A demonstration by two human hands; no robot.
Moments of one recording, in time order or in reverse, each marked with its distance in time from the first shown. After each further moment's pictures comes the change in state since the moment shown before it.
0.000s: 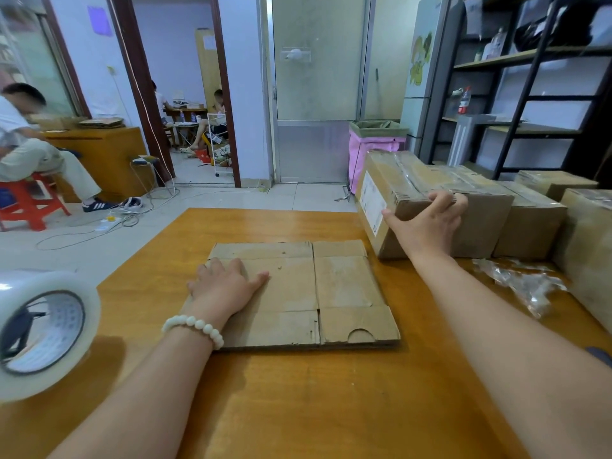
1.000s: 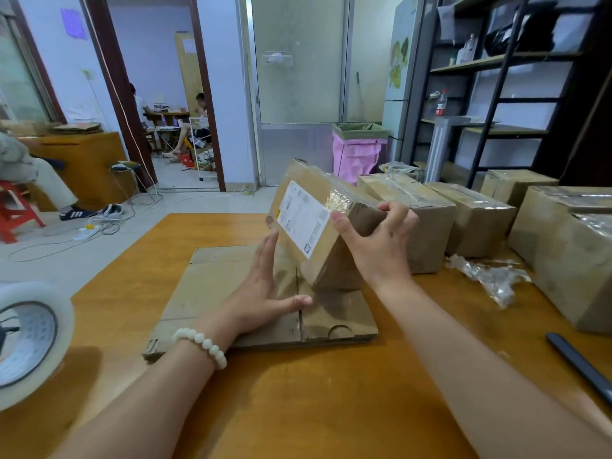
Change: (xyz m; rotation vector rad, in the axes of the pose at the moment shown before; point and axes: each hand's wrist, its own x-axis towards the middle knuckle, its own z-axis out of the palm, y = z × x) left_hand -0.033 0.039 0.012 -0.708 -0.019 0.752; right_hand -0.069 -0.043 -0.036 0.366 -0.218 -0.058
